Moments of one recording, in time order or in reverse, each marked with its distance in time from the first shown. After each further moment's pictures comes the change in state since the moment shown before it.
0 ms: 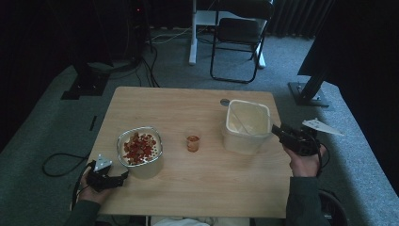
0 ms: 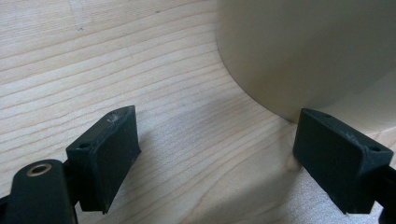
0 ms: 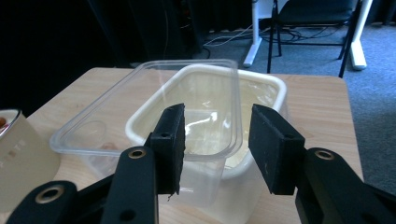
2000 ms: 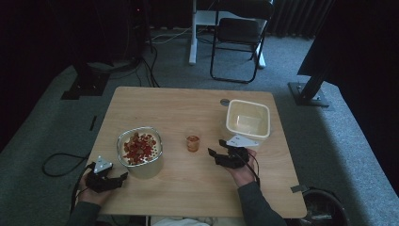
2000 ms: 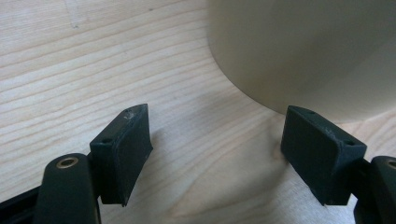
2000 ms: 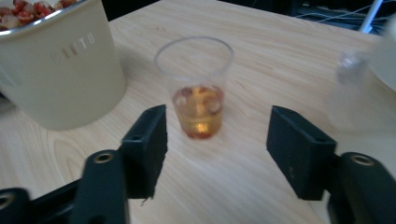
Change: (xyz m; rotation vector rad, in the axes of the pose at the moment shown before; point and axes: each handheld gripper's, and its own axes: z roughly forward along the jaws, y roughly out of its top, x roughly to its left) left arm -0.005 -0.003 -0.007 0.002 -0.011 0.016; right arm 0.113 -0.090 0.128 0.131 0.278 -0.271
